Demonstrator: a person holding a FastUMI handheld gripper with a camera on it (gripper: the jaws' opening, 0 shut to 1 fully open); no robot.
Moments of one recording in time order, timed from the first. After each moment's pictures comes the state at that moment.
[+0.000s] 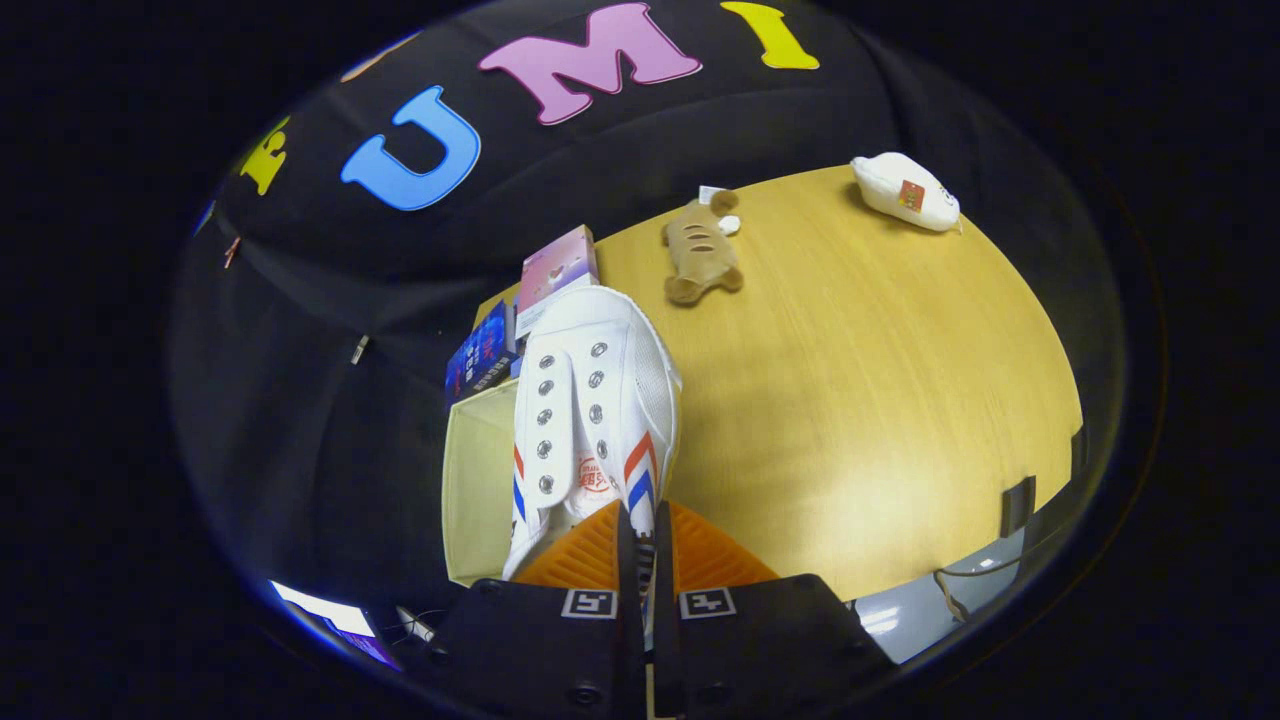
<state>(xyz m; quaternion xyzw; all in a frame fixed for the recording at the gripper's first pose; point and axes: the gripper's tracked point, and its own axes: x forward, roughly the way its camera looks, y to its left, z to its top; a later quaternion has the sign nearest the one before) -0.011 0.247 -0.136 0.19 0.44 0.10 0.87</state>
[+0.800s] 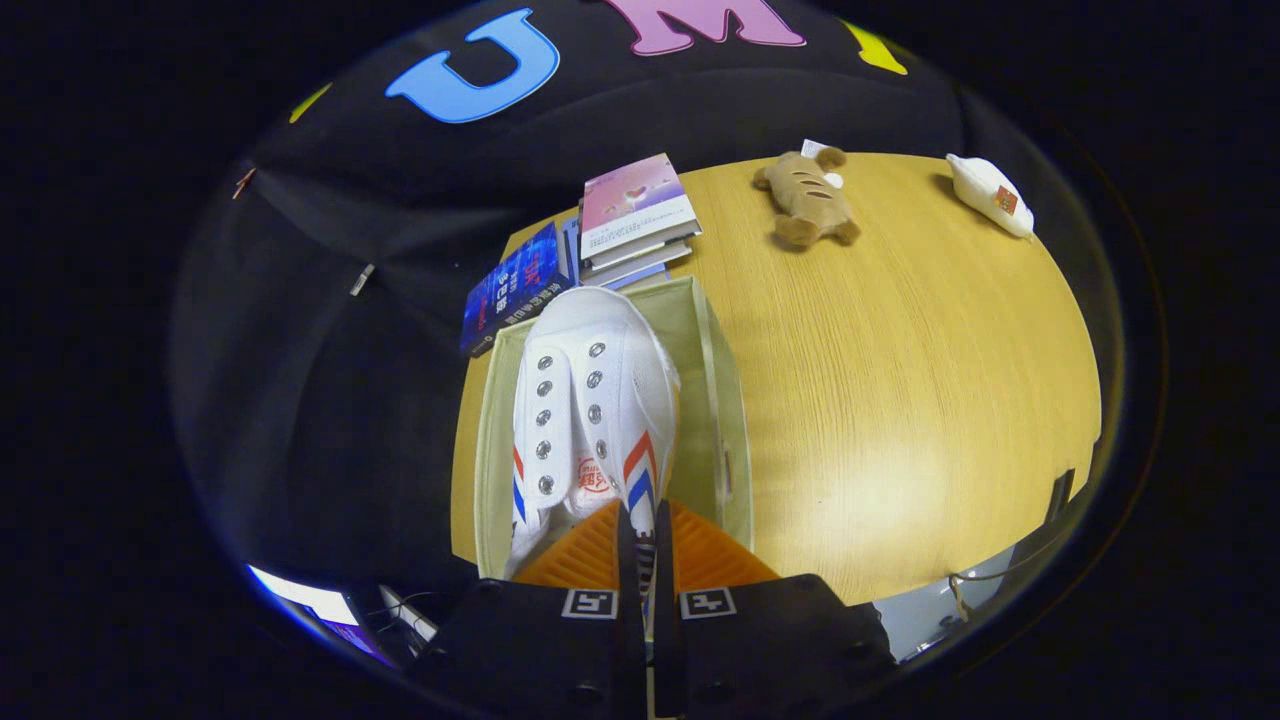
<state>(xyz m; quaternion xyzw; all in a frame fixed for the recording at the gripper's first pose) -0.010 0.373 -0.201 0.12 0.50 0.11 0.85</state>
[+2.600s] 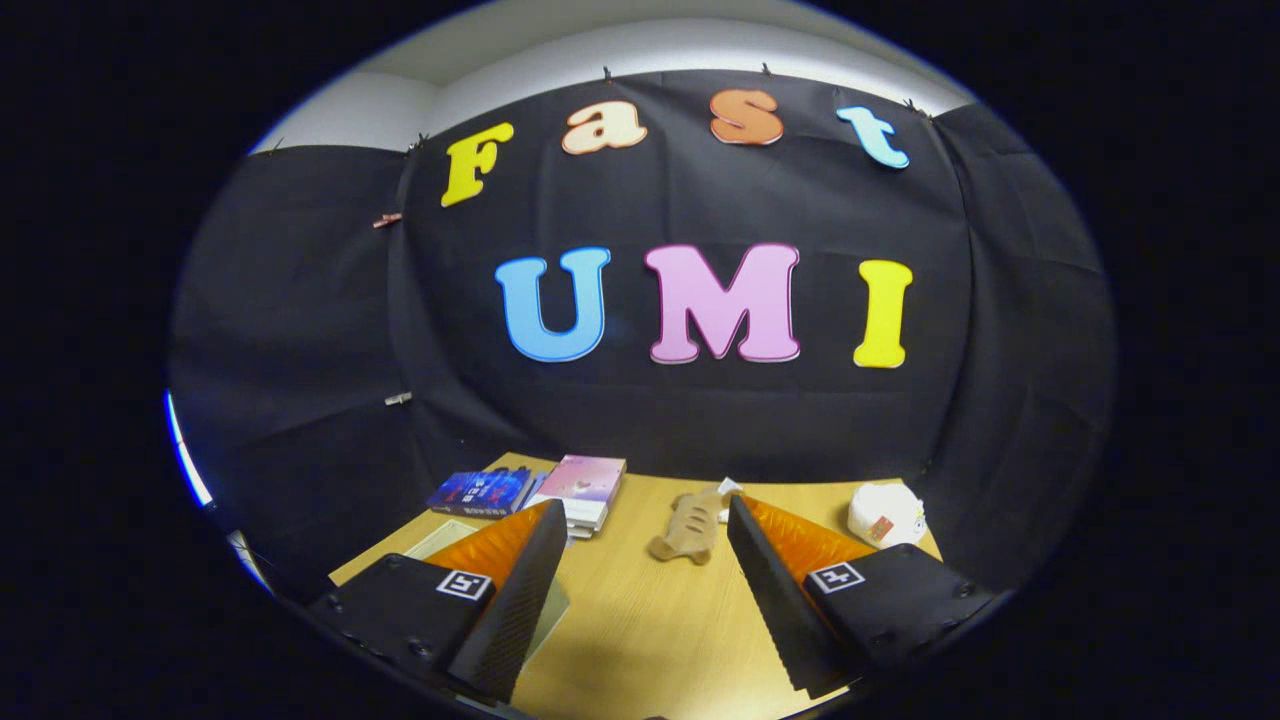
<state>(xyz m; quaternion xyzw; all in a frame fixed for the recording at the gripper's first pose) 0.035 0.153 0.064 -0.01 0.04 0.17 0.99</state>
